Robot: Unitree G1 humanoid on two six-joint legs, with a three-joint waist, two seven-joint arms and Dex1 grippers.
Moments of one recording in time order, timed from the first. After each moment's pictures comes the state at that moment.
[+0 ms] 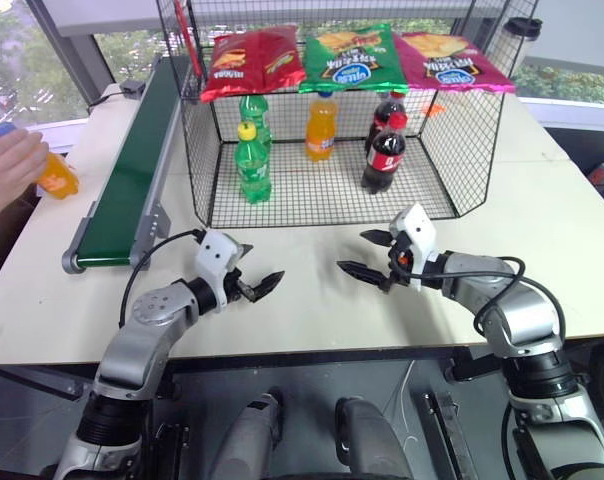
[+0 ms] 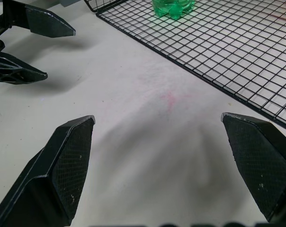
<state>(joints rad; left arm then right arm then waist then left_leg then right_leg) -0.19 0.42 -0.04 -0.29 -0.29 0.55 -0.59 -0.40 -0.54 0.06 -0.14 0.36 0.62 0.79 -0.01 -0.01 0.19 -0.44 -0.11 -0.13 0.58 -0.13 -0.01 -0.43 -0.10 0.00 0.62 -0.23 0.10</state>
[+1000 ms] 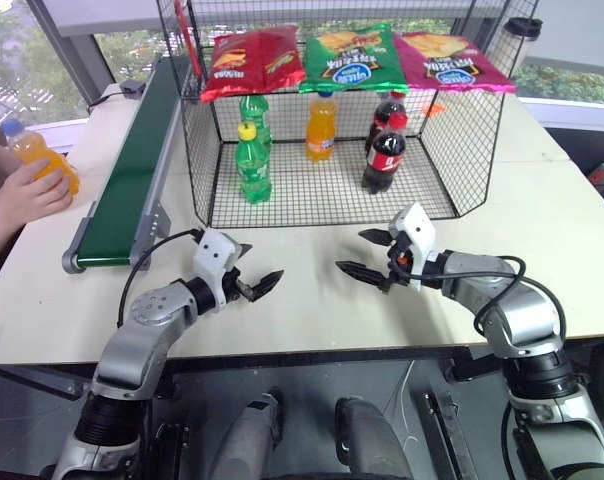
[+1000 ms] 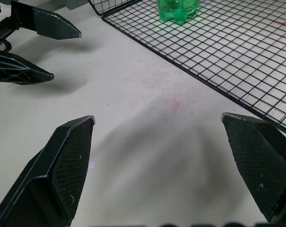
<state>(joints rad) -0.19 0.42 -0.04 -0.30 -0.31 0.55 -0.58 -0.40 -0.54 0.06 -0.15 0.36 0.61 0.80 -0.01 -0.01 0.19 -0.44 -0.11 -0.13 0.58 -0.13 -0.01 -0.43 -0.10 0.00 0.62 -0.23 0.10</state>
